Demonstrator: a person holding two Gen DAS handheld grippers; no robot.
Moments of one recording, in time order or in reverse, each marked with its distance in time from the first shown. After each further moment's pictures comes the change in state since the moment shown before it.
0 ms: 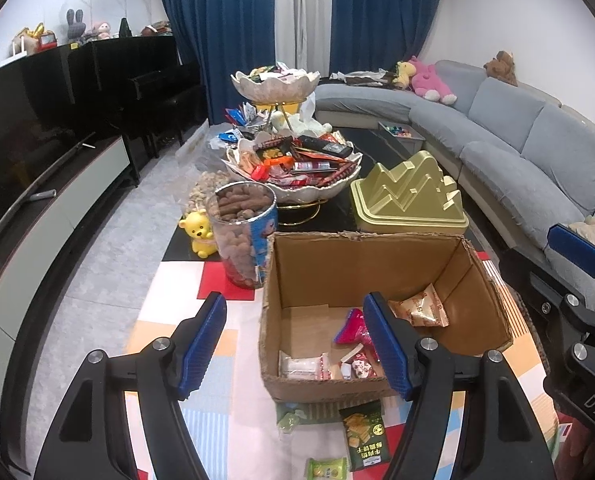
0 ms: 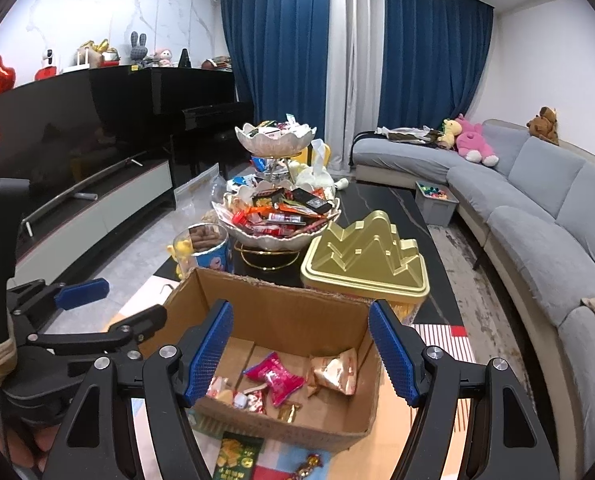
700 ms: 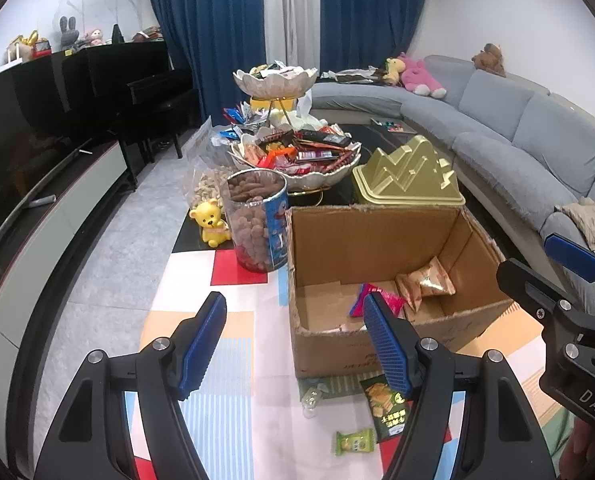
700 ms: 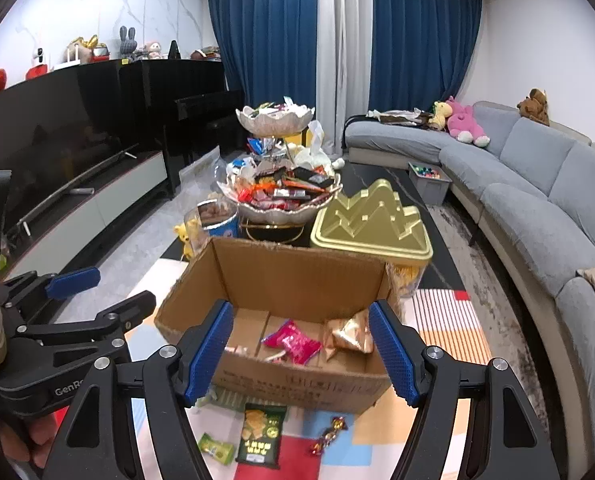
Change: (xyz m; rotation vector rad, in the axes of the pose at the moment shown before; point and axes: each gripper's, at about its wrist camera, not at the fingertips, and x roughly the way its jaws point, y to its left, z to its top) left arm -0.016 0.021 -0.030 0.051 -0.003 -0.019; right arm -0.013 0.025 -0.030 0.037 0.059 -0.024
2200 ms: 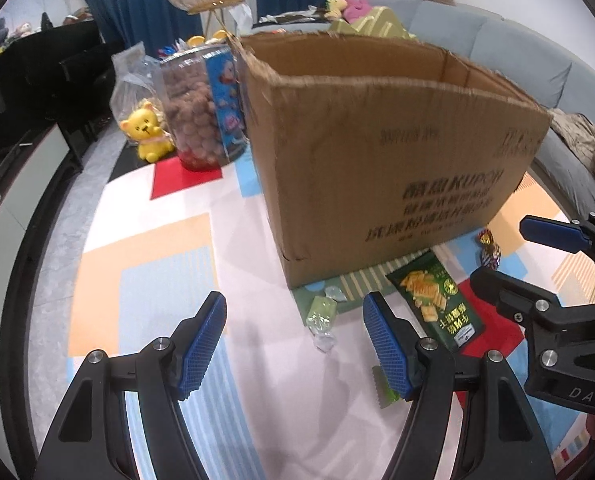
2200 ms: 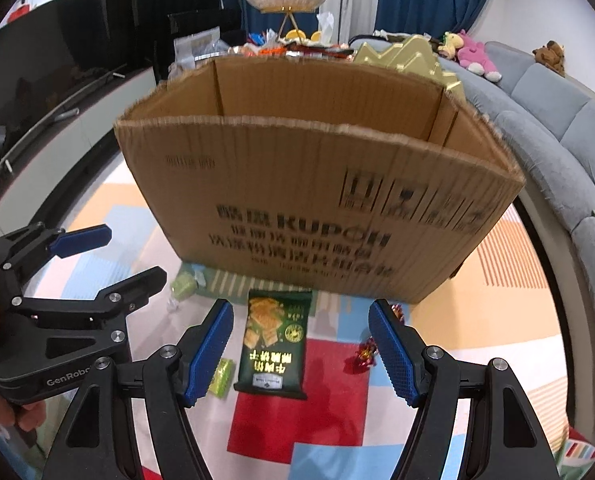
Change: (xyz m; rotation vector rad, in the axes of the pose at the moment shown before) left arm 0.093 0.007 -0.105 0.179 0.177 -0.159; right arm 0.086 0.033 -0.117 -0.018 0.301 -0.020
